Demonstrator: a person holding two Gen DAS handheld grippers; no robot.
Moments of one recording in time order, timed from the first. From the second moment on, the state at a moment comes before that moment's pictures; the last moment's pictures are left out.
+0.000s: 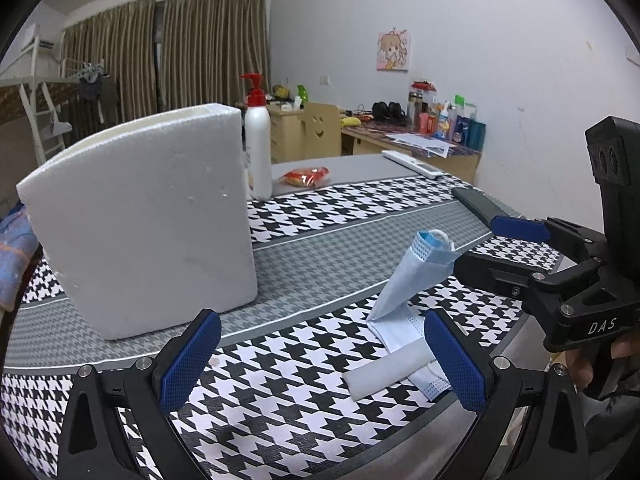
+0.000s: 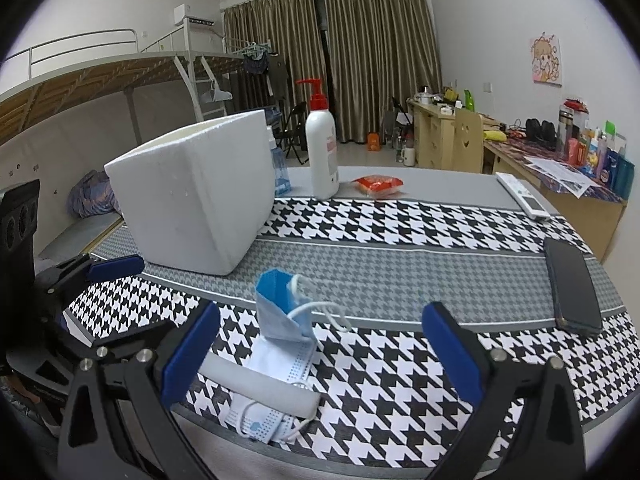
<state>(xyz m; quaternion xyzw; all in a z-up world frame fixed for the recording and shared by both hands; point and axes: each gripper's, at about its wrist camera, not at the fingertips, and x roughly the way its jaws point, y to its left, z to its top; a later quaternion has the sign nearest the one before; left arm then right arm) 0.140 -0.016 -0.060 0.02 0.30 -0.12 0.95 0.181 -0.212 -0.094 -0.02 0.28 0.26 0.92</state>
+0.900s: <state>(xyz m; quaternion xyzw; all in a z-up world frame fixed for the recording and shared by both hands) 0.167 -0.049 -0.096 0.11 0.37 -0.21 0.90 0.199 -0.213 -0.115 -0.02 0.32 0.27 0.91</state>
